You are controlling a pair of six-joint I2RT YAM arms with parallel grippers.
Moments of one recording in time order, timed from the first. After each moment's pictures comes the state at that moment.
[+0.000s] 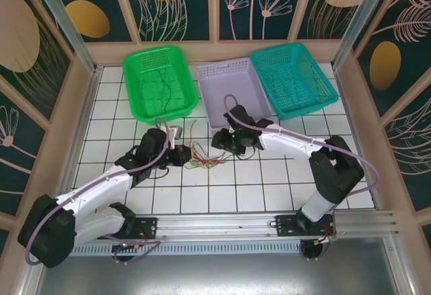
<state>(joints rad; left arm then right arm) -0.59 1.07 0.50 -0.07 0.34 -0.61 0.75 1.61 1.02 -0.43 -0.25 0.92</state>
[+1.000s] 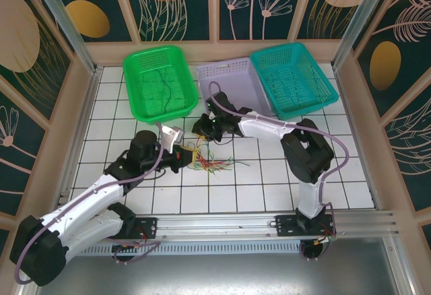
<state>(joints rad) -0.59 0.91 0.48 -0.05 0.52 -0.39 0.76 1.91 1.33 -0.27 -0.41 1.10</state>
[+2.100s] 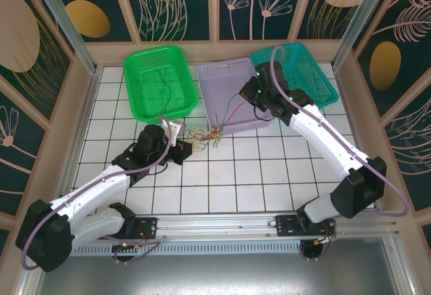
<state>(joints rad) -0.59 1.05 0.55 -0.09 0.30 -0.40 0.53 1.44 1.38 -0.59 0.04 1.00</state>
